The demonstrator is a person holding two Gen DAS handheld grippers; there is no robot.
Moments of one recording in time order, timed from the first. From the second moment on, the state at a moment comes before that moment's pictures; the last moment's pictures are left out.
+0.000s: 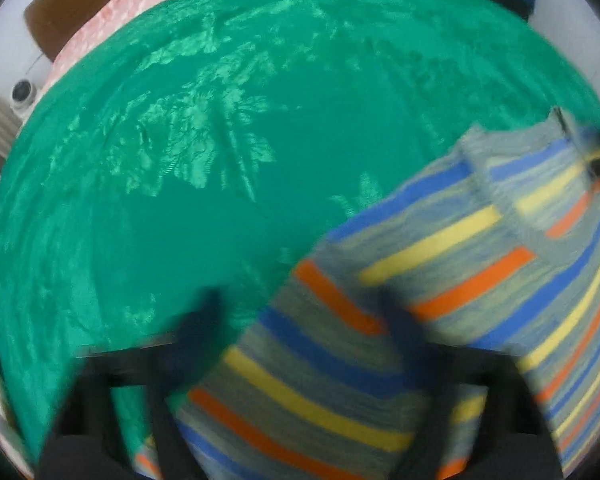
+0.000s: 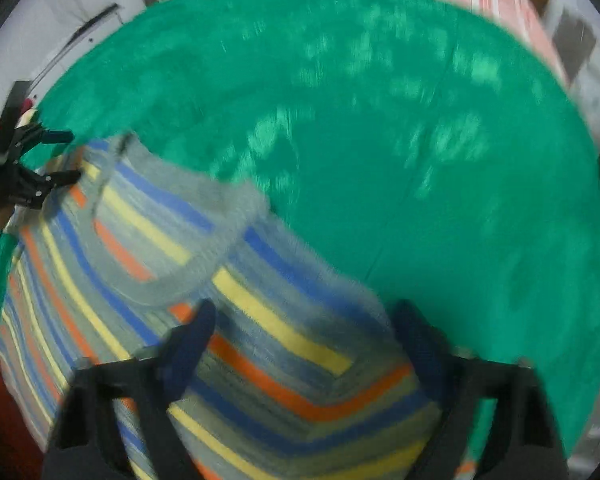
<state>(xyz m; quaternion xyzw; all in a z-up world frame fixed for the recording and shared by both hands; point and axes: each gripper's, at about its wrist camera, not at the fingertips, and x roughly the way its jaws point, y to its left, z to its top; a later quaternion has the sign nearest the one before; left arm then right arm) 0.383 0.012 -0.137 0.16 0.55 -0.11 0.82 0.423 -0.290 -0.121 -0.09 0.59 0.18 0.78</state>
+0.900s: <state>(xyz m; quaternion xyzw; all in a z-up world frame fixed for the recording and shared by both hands) 0.403 0.004 -0.149 0.23 0.43 0.09 0.87 0.439 -0.234 -0.128 -0.23 0.49 -0.01 0.84</state>
